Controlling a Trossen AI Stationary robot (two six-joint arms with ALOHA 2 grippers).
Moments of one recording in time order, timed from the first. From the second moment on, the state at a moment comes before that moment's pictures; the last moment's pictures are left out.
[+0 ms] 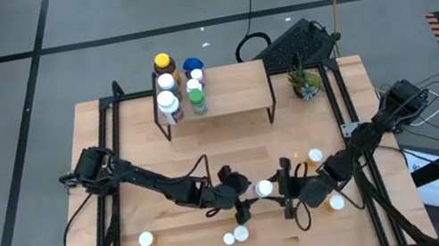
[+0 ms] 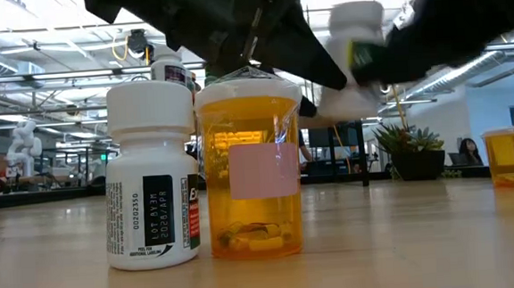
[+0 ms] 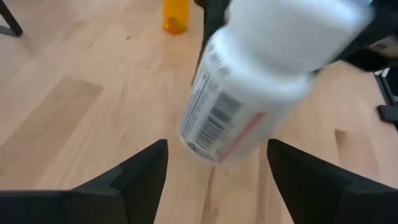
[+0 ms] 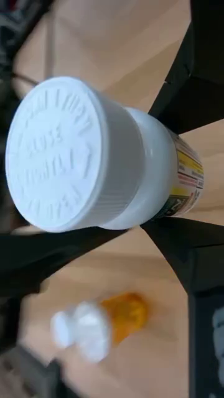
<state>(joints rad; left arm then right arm) -0.34 1.93 1.18 0.14 -0.34 -0.46 0.59 1.53 0.60 0.34 0.66 0.31</state>
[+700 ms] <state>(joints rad) -0.35 1.93 1.18 0.19 -0.37 -0.34 0.62 1.61 0.81 0.12 0.69 0.42</state>
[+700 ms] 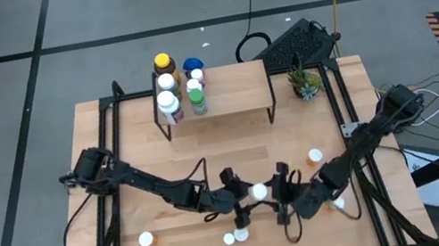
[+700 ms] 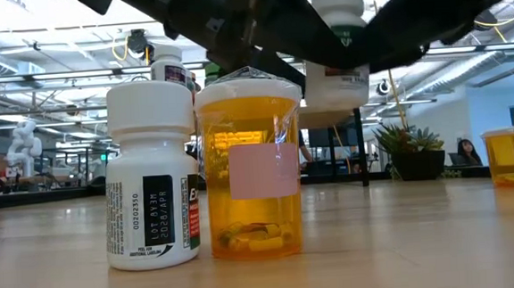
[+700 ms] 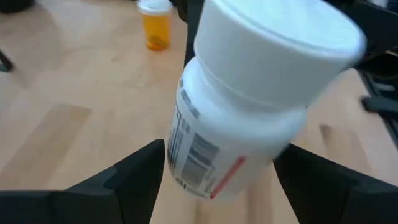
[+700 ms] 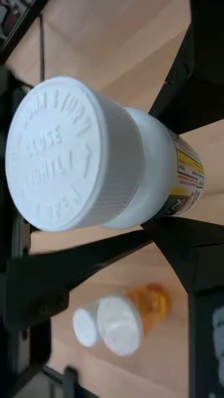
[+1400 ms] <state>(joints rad) -0.38 1.93 1.18 0.18 -0.38 -0.28 0.62 1.71 0.99 -0.20 0.76 0.51</state>
